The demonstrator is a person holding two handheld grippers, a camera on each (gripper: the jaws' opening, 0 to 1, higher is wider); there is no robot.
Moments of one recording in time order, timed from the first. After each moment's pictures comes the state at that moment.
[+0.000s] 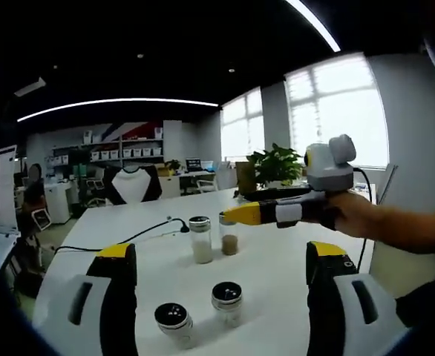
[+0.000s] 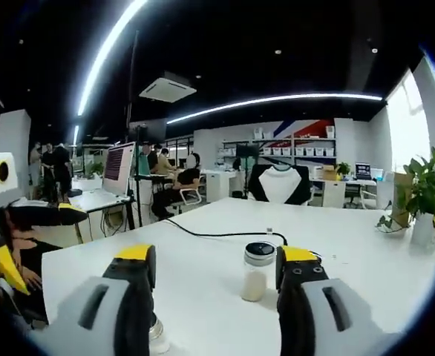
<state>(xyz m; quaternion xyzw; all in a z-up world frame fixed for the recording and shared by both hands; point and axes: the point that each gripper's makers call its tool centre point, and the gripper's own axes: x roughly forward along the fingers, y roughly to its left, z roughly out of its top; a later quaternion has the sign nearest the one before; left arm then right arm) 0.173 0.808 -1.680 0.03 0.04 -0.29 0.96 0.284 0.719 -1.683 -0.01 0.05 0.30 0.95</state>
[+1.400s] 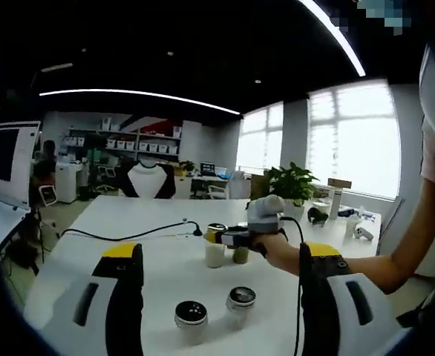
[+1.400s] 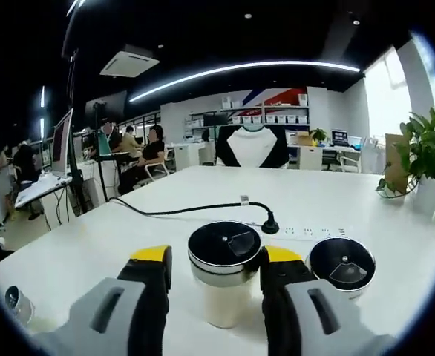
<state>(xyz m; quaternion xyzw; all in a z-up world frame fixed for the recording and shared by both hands) 0.177 0.859 -1.663 -0.07 0.03 -0.25 0.97 0.421 0.729 -1.775 0.00 0.13 0.21 0.97</state>
